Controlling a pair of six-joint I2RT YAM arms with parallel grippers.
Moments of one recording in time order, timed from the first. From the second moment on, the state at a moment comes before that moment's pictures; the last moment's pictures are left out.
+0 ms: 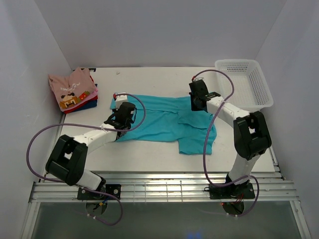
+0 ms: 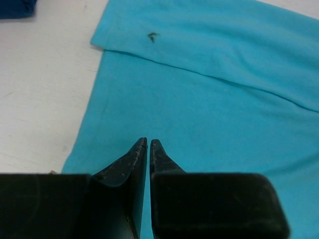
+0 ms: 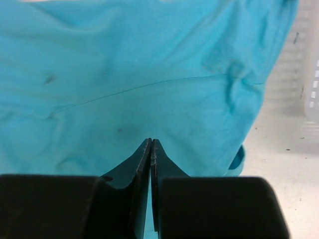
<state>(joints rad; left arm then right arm) -0.51 1.45 0.77 0.01 -0.61 -0.41 0.47 1.76 1.26 -0.39 0.29 0.23</state>
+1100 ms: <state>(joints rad) -0.22 1.79 0.92 0.04 -0.48 -0.43 0.22 2.17 1.61 -0.45 0.32 0.13</state>
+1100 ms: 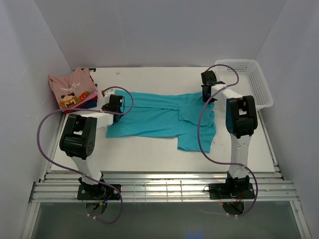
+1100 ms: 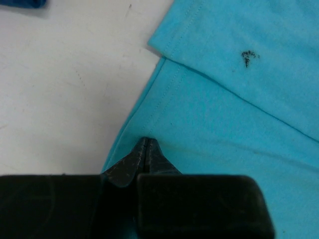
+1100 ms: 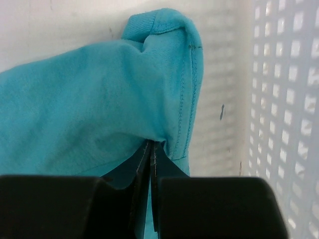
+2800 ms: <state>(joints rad) -0.40 1.33 0.65 -0.25 -0.55 -0.64 0.55 1.35 0.86 -0.42 0.36 0.28</state>
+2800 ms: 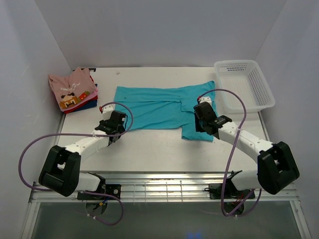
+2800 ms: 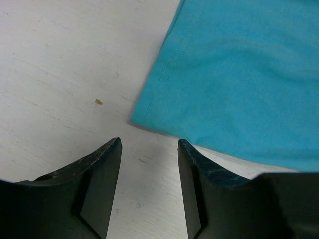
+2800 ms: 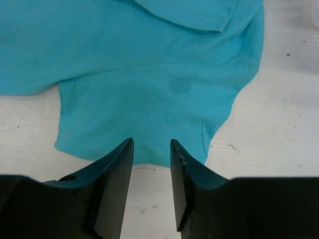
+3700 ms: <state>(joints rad) -0.27 1.46 0.63 -0.08 -0.44 -0.56 0.59 1.38 0.78 -0.53 0.49 0.42</state>
